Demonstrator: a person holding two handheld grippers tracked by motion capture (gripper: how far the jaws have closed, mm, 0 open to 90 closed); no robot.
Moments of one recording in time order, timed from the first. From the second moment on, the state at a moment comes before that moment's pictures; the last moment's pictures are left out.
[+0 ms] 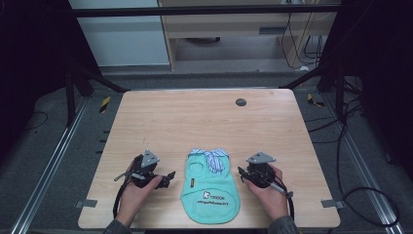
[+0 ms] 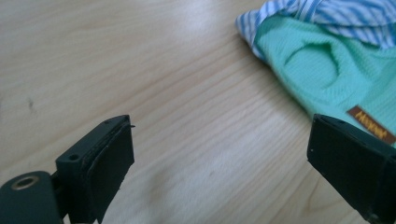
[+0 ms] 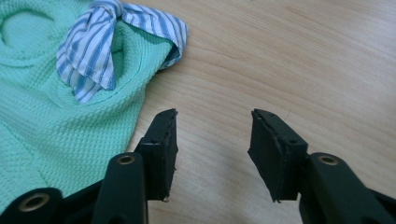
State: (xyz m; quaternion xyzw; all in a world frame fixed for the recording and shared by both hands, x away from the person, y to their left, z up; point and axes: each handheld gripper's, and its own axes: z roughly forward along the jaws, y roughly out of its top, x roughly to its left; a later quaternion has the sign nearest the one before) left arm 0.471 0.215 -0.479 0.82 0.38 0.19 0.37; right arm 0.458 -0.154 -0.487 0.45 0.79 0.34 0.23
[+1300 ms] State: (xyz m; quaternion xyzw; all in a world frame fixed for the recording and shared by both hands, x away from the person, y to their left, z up) left arm 0.568 0.136 -0.474 0.86 0.38 0.14 0.31; right arm 0.557 -0.099 -0.474 0.43 0.83 0.32 0.15
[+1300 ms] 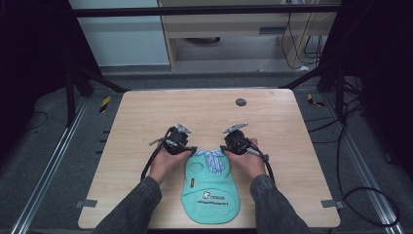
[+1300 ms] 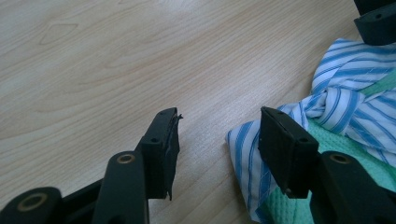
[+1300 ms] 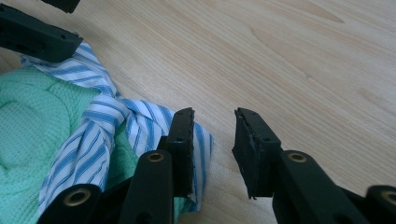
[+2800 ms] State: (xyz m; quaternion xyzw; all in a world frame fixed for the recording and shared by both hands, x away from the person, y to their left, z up) left arm 0.571 0.126 -0.479 0.89 0.35 0.07 0.28; right arm 0.564 -0.084 -0.481 0.43 0.86 0.27 0.09
